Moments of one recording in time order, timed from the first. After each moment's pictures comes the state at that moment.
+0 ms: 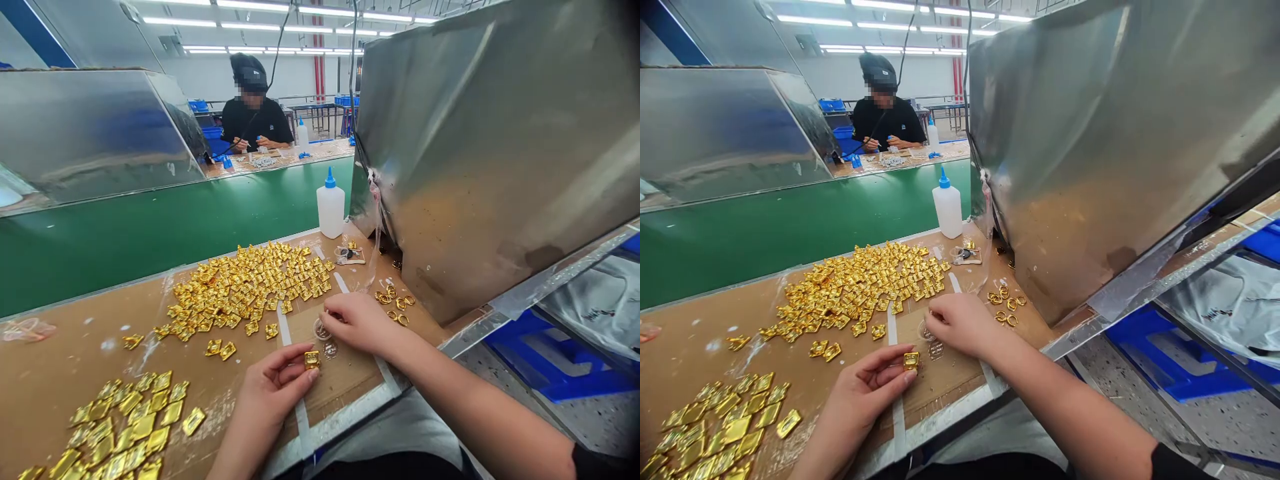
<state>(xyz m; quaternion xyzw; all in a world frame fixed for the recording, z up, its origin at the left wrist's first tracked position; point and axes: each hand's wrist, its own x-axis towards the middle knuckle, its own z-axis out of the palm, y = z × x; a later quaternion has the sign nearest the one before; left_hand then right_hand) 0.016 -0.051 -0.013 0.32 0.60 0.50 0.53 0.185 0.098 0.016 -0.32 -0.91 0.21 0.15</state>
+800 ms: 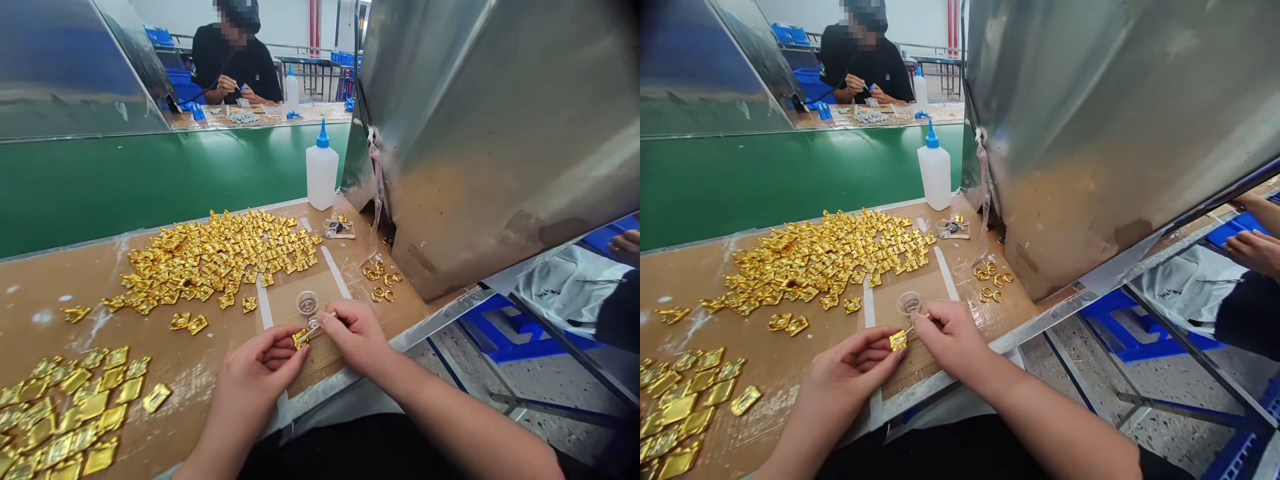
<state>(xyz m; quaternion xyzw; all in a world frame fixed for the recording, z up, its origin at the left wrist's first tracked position) 0.032 -0.056 -0.022 0.42 0.65 0.47 0.43 0.202 0.039 -0.014 -0.35 -0.72 0.49 0.34</state>
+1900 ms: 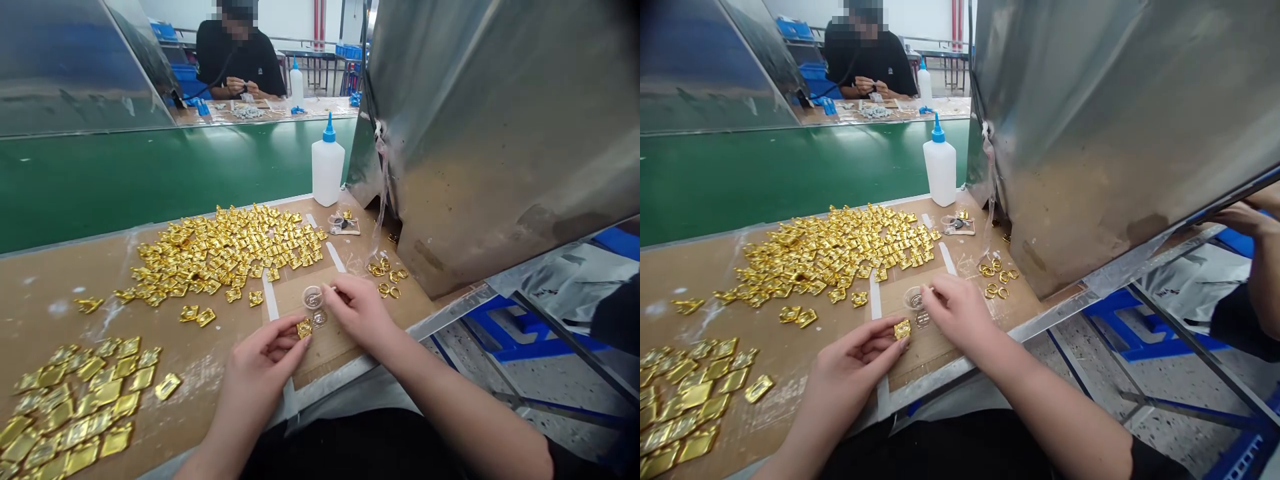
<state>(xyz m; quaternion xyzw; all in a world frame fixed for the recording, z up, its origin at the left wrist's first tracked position) 0.033 -0.058 -0.019 0.41 0.66 0.48 0.41 0.197 0.065 -0.008 -0.36 -0.80 0.33 0.35</state>
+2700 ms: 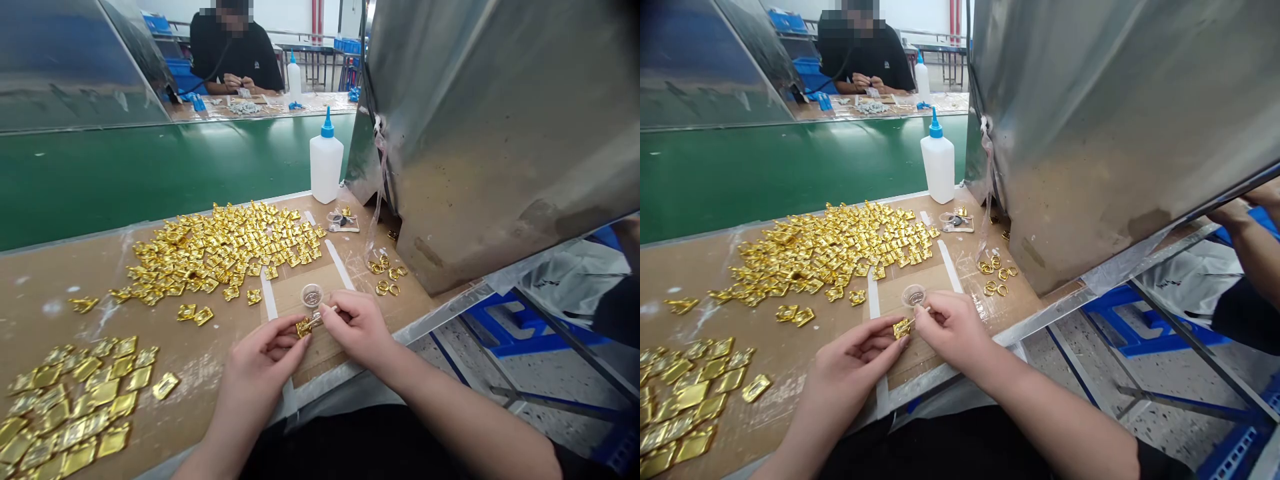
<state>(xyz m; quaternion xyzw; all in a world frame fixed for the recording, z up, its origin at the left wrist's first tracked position) 0.032 -0.059 -0.021 0.43 0.66 0.47 0.39 0.198 0.040 -0.013 -0.33 -0.77 0.39 0.38</state>
